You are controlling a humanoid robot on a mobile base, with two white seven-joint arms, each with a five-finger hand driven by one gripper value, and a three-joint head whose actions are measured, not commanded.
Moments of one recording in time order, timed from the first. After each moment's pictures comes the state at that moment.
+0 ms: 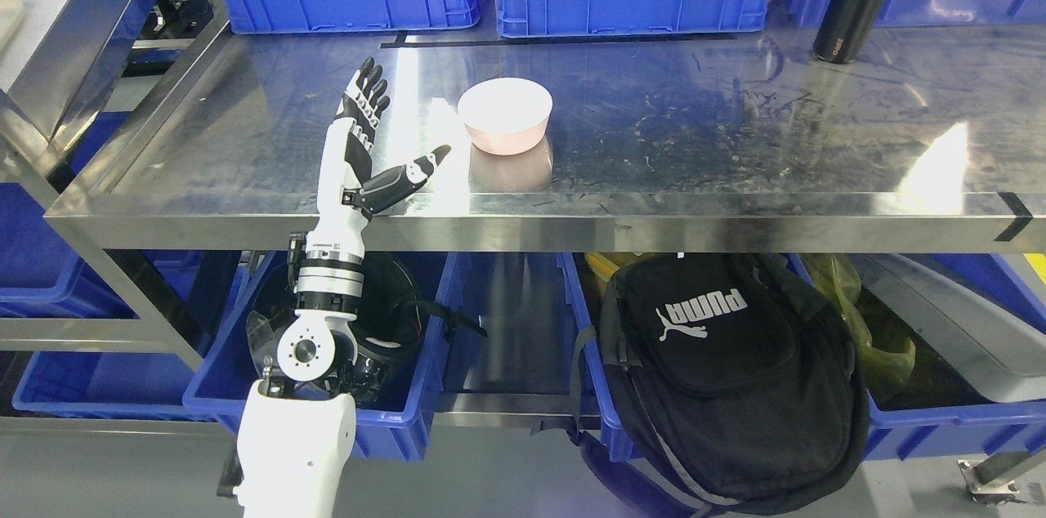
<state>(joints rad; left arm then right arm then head) -0.11 0.00 0.00 -1.59 0.05 -0.23 -0.03 0.00 0.00 0.05 0.00 0.05 -0.08 -0.03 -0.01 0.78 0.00</state>
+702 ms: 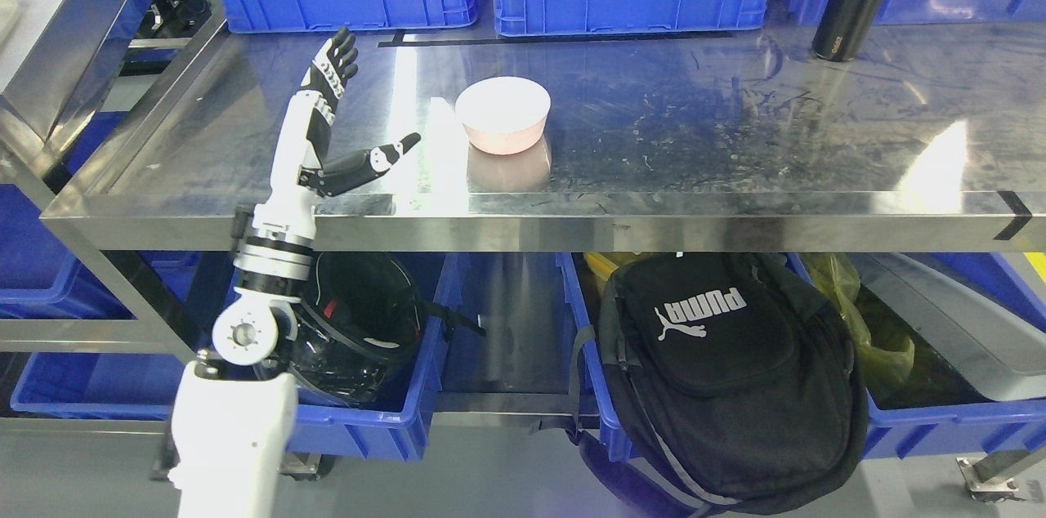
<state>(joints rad) -0.17 0.17 0.06 -1.61 -0.02 -0.29 -0.19 0.00 0.00 0.05 0.00 0.05 -0.08 -0.03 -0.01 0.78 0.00</state>
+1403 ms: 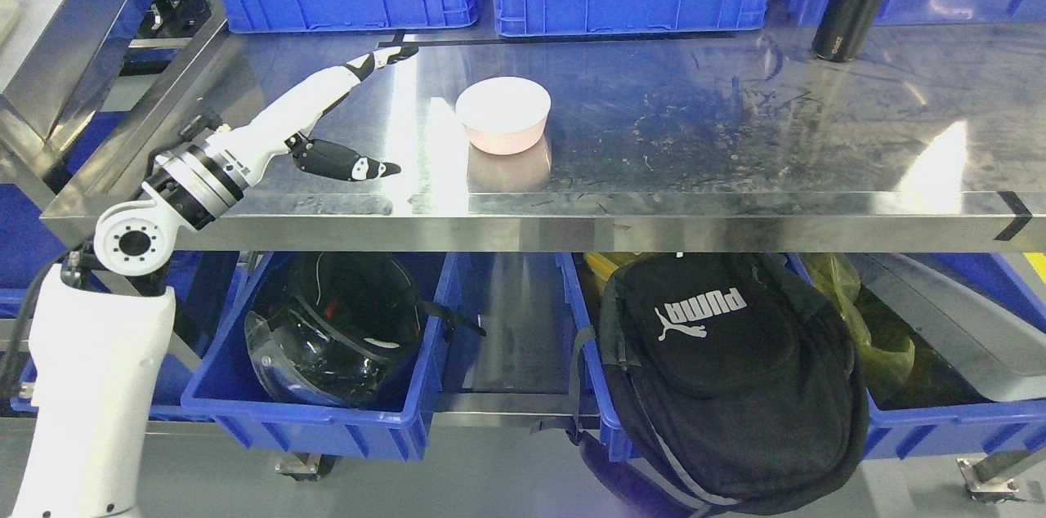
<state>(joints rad) -0.38 0.47 0.00 -1.61 -0.22 -0.26 -0.72 0.00 0.00 0.05 0.00 0.05 -0.08 -0.03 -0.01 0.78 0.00</state>
